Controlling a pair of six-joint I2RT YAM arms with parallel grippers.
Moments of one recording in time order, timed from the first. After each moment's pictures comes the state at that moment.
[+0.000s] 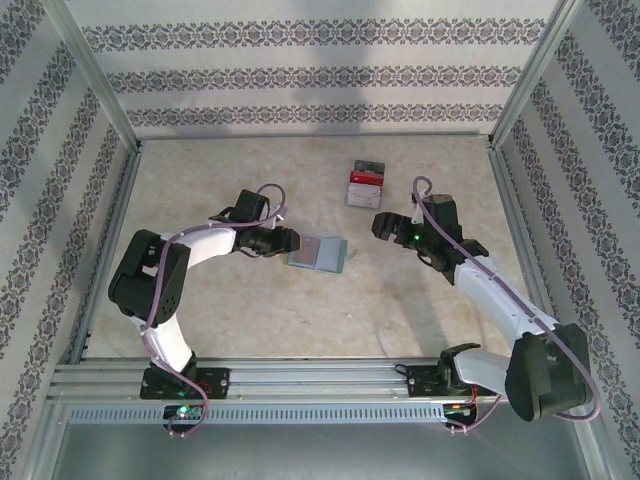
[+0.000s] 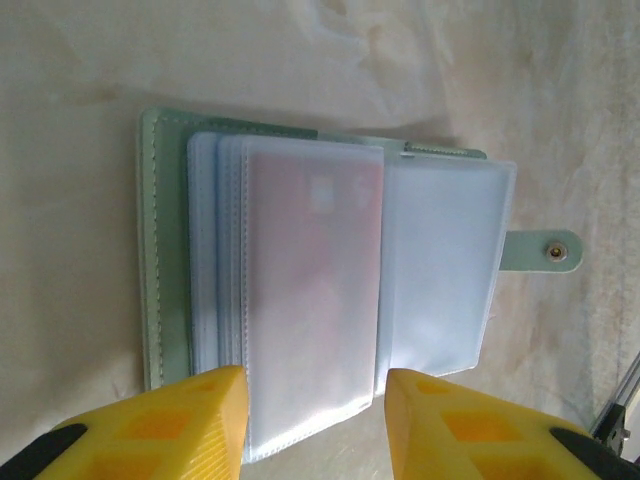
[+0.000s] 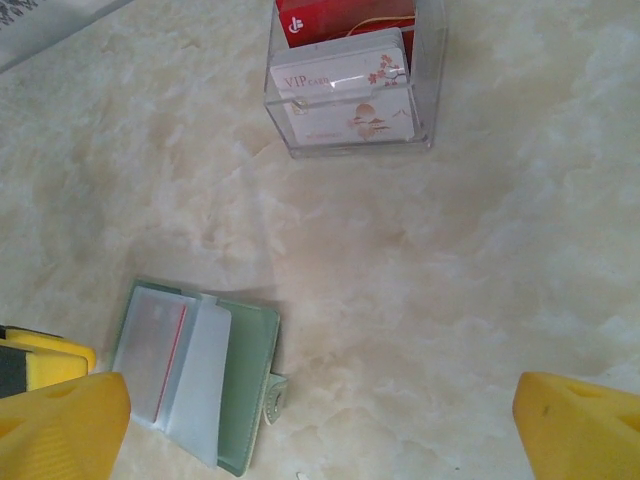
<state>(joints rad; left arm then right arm) -0.35 1.78 0.99 -0.21 0.57 -0.50 0.24 1.19 0.74 -0.26 -0.20 0.50</state>
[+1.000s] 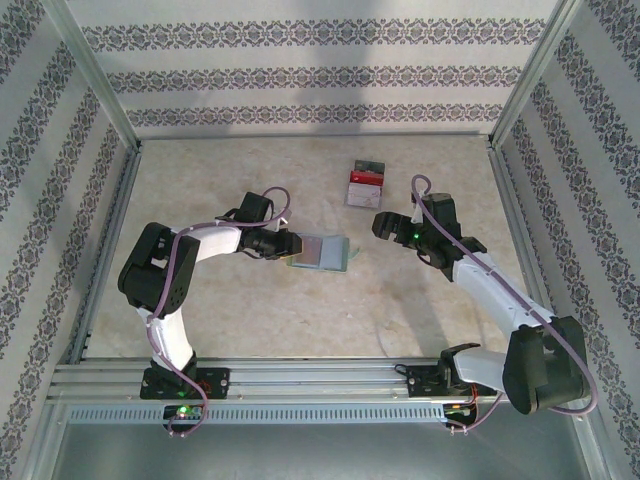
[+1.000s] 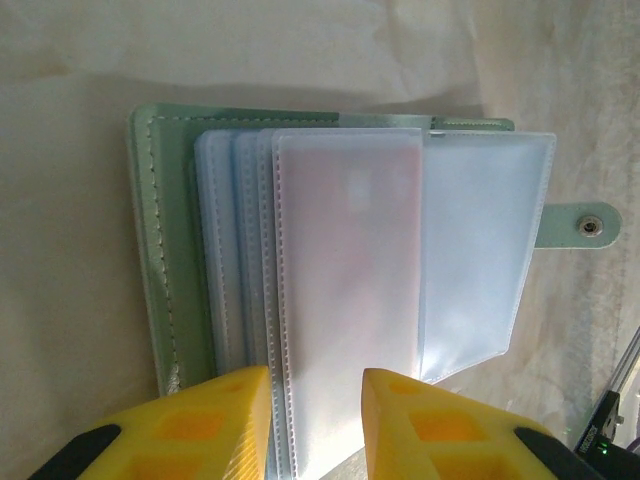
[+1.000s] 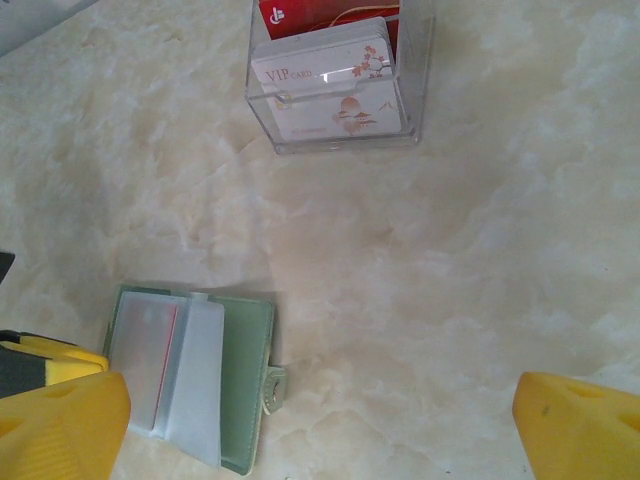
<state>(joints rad) -0.35 1.85 1.01 -0.18 0.61 -0.50 0.22 1.21 0.75 -0.26 -0.20 0.50</state>
